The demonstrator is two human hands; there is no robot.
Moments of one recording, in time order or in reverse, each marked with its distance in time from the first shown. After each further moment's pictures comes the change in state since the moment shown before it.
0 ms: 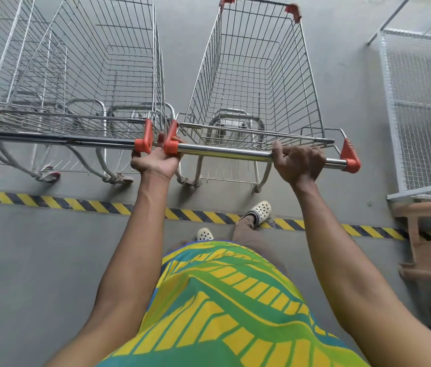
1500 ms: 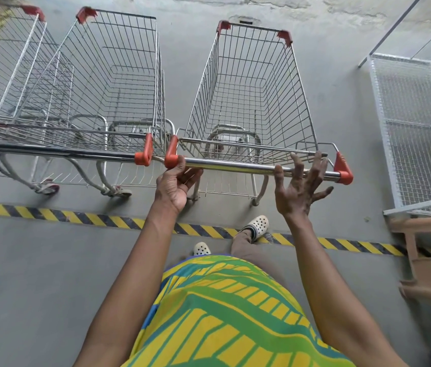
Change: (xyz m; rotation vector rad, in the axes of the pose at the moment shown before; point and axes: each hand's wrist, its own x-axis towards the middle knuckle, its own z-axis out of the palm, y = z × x) left_hand -0.009 -0.032 -0.028 0.618 0.023 0.081; right_hand -0.042 0.024 0.018 0.255 -0.115 0.262
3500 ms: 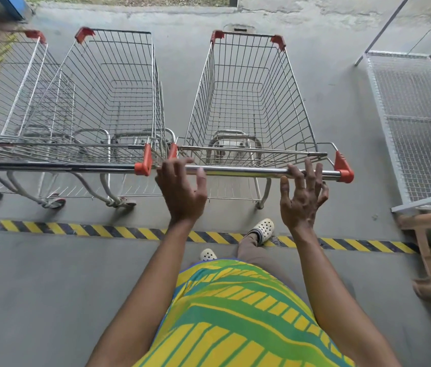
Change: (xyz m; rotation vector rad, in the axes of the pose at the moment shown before) left_hand -0.014 -0.027 0.008 1.253 0.281 1.314; right_hand -0.015 0.013 -0.006 0.063 0.085 -0.109
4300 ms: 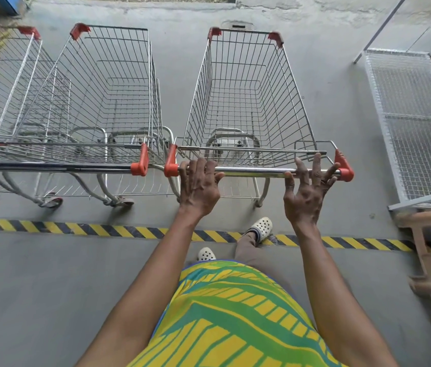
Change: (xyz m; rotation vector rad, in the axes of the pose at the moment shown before) left_hand -0.003 -0.008 0.042 0.371 -0.528 0.341; right_hand 0.016 0.010 -0.006 -0.039 0.023 -0.011
